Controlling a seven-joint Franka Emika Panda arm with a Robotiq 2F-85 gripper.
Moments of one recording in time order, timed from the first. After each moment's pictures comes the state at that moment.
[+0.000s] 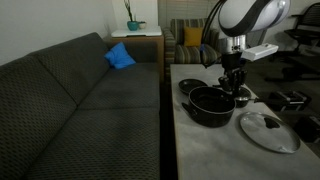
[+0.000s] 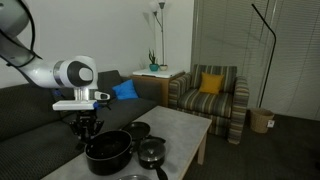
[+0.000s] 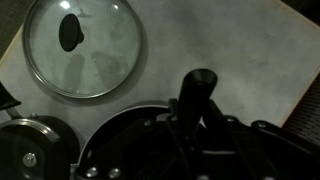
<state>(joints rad) 0.17 1.20 0.06 -1.19 -0.14 2.11 -0.09</state>
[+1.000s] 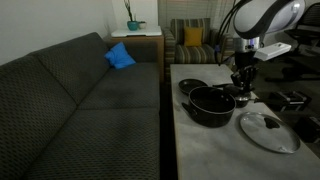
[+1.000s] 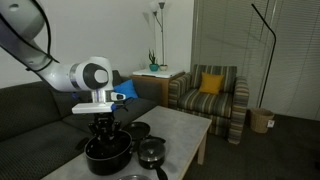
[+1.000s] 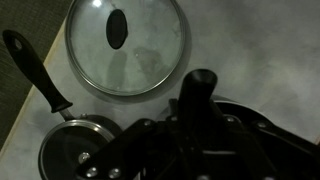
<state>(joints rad) 0.11 1.22 0.01 -1.17 -0.15 2.18 -0.11</state>
